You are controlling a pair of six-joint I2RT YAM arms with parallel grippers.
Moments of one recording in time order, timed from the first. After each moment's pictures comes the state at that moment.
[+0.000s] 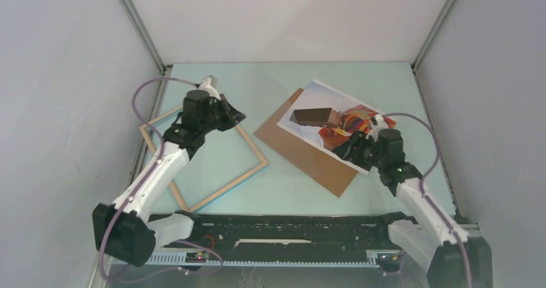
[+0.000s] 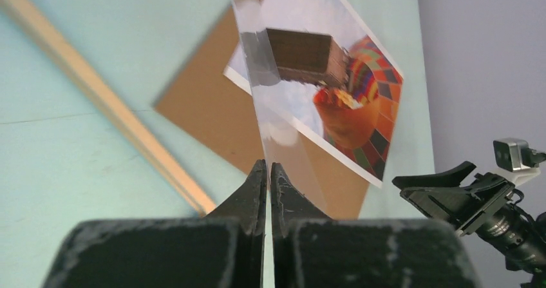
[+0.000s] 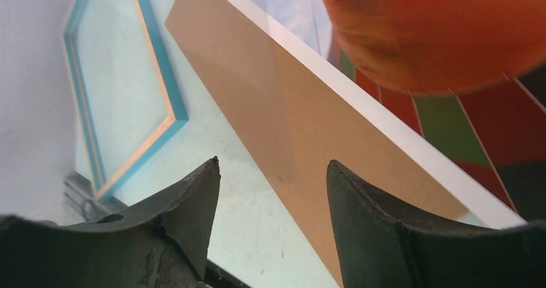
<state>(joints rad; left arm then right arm) -0.35 1.20 0.97 -0.25 0.20 -0.67 0.11 0.81 0.43 -0.17 -0.41 0.59</state>
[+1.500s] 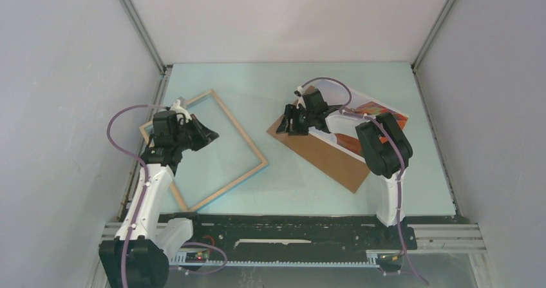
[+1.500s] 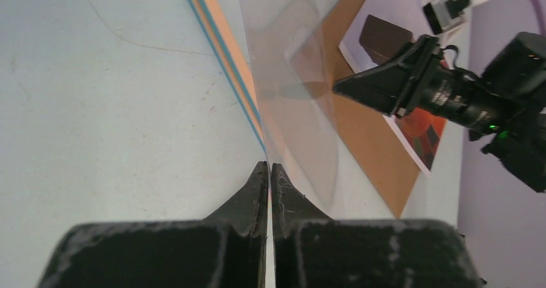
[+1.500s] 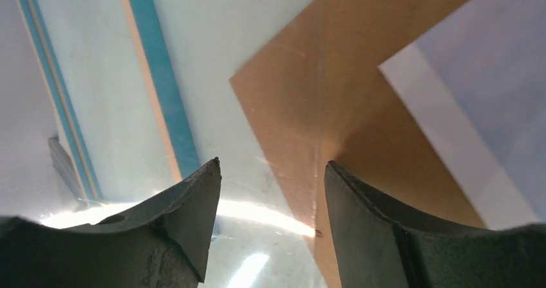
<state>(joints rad) 0.04 0.95 0.76 -0.44 0.38 -0.53 0.50 2.04 1.29 -0.04 -0.42 0.57</state>
